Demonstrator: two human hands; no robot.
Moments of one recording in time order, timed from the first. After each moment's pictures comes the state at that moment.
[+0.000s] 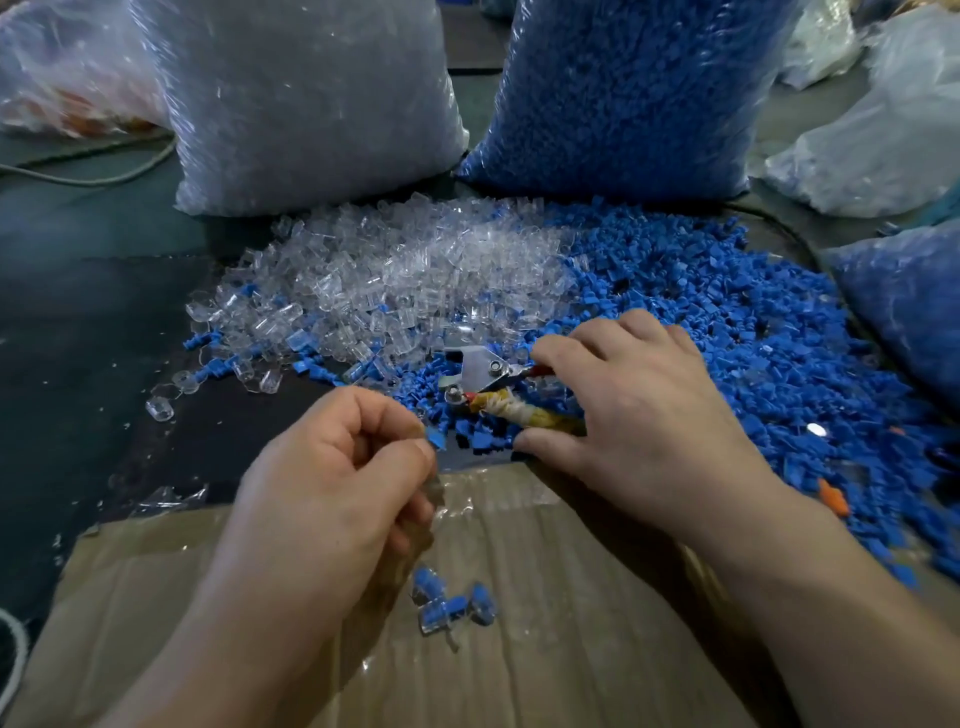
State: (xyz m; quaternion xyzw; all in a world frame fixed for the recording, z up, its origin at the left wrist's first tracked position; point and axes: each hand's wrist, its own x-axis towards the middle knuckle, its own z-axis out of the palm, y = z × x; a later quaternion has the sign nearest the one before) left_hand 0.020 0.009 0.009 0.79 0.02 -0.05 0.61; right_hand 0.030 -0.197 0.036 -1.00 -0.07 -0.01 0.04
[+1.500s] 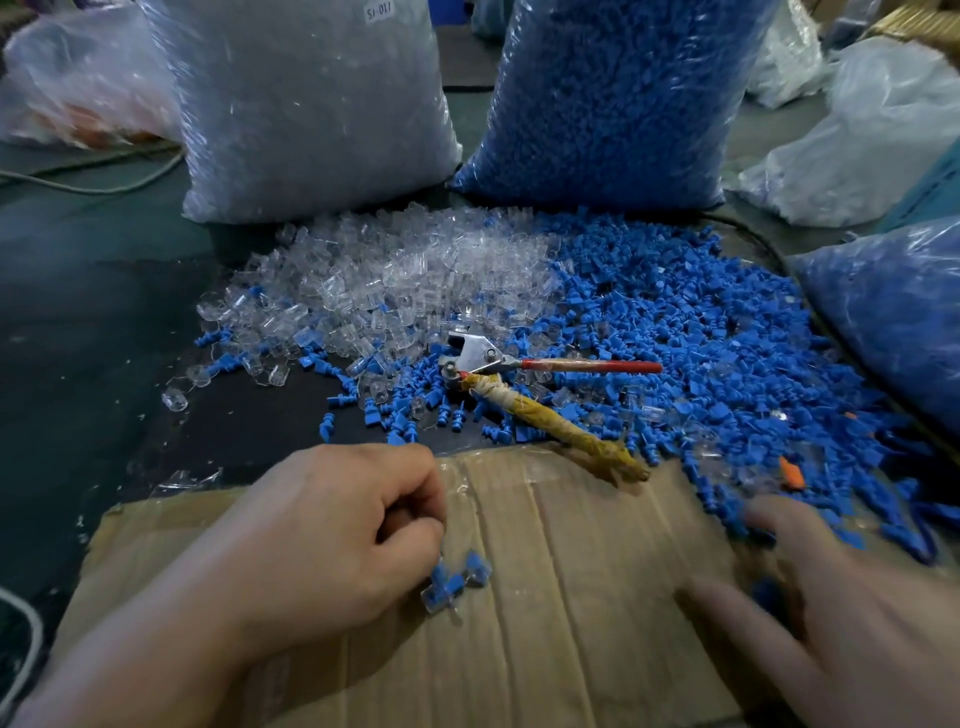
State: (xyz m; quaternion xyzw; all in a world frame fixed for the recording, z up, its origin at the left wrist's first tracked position) left_hand 0.013 0.032 0.029 0.91 -0.28 -0.12 0.28; right_hand -0.091 -0.244 0.034 -0.99 0.12 0.05 0.05
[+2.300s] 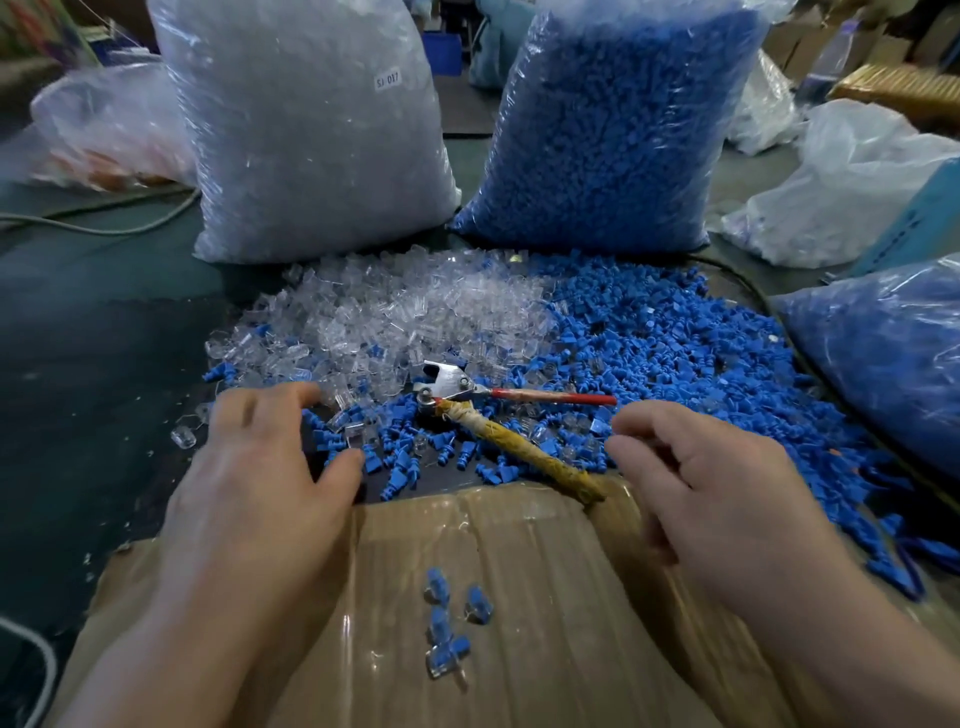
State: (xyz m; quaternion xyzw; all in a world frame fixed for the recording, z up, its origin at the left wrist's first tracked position) left_hand 0.033 0.041 0.016 0.97 0.01 0.10 0.23; right_hand -0.027 -0.225 0.038 -0.94 0.06 -0.10 0.31
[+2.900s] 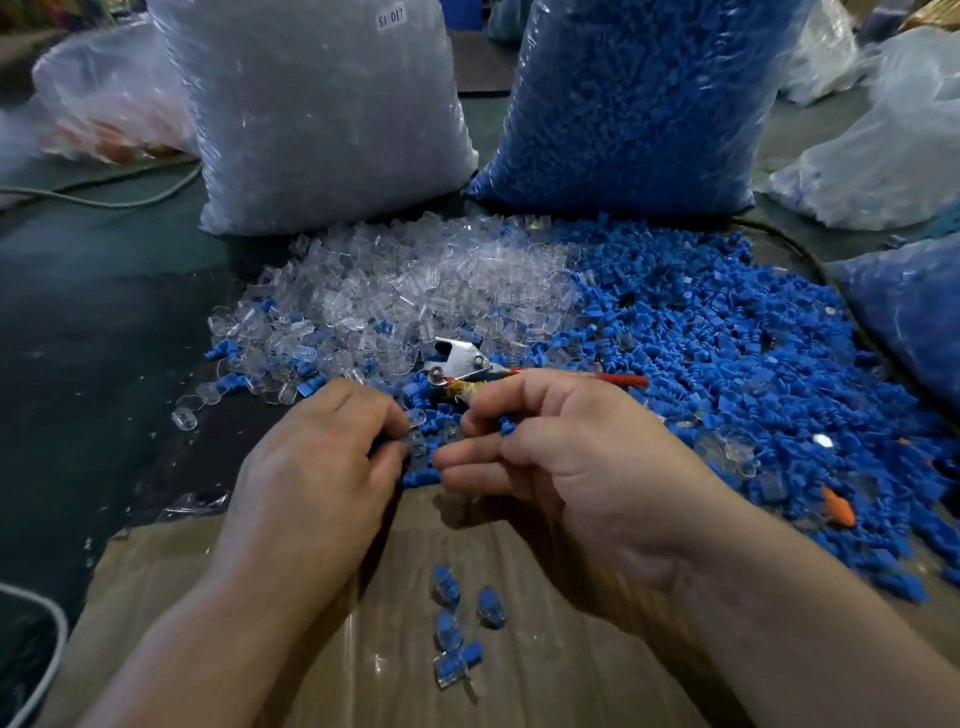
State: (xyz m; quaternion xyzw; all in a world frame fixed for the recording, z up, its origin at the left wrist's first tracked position) left_hand 0.044 0.027 0.003 0.96 -0.13 0.10 0.23; right_hand 0.023 -0.159 0.031 -0.54 0.05 0.19 0.81
